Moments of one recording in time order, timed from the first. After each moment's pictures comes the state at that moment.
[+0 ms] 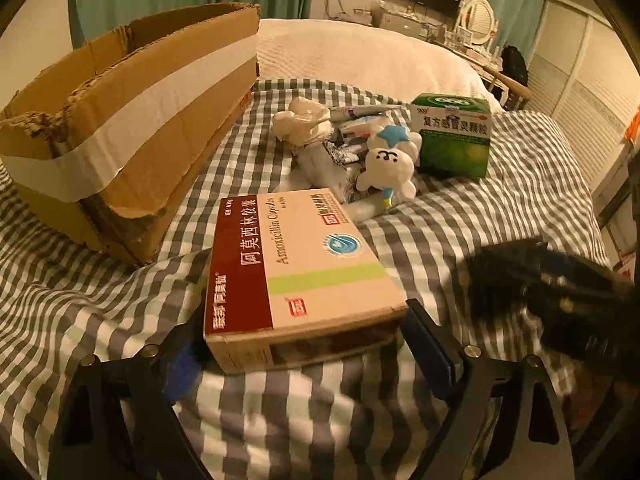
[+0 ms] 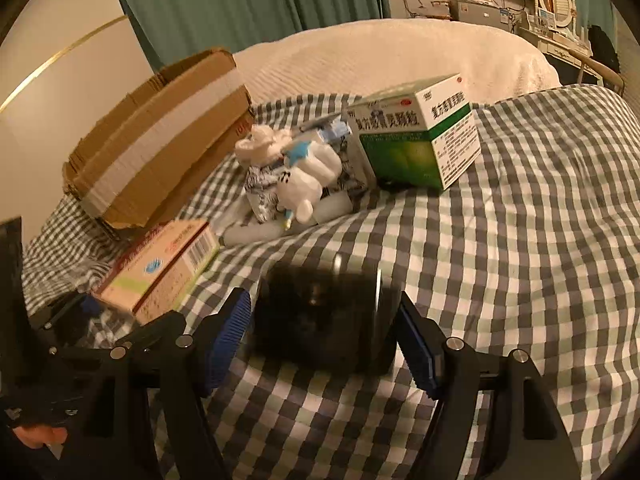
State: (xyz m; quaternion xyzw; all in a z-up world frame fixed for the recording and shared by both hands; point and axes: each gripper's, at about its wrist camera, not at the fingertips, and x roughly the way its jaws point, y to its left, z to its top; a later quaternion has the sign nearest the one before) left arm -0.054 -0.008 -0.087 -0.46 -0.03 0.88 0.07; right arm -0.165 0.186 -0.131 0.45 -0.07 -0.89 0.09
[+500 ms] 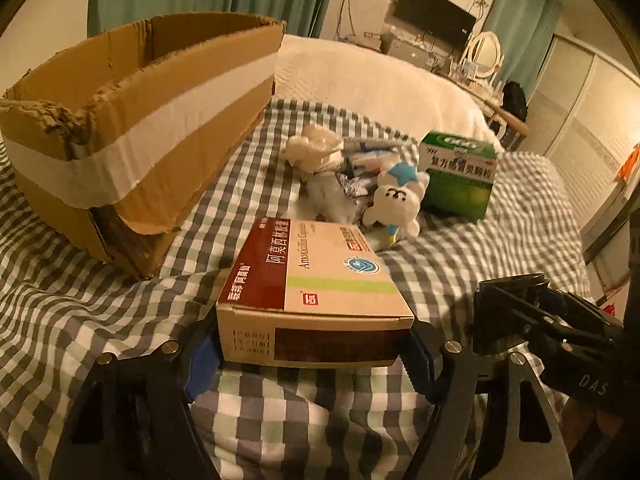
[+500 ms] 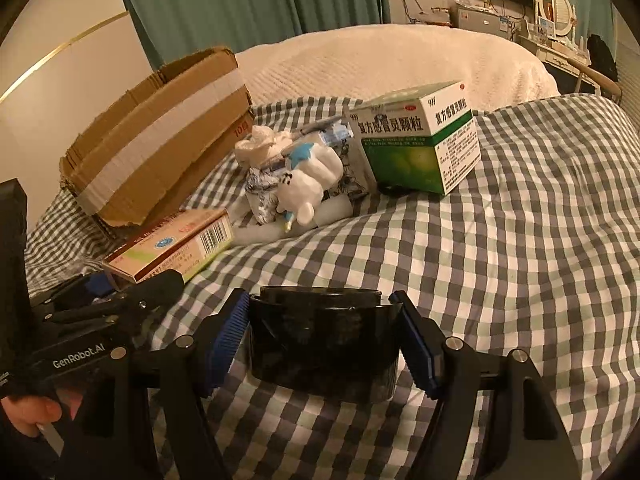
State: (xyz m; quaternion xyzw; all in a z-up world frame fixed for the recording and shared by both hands) left arm -0.056 -0.028 -0.079 -0.43 -0.08 0.90 0.08; right arm -0.162 0.185 -0.124 0.43 -0.06 -0.90 0.08
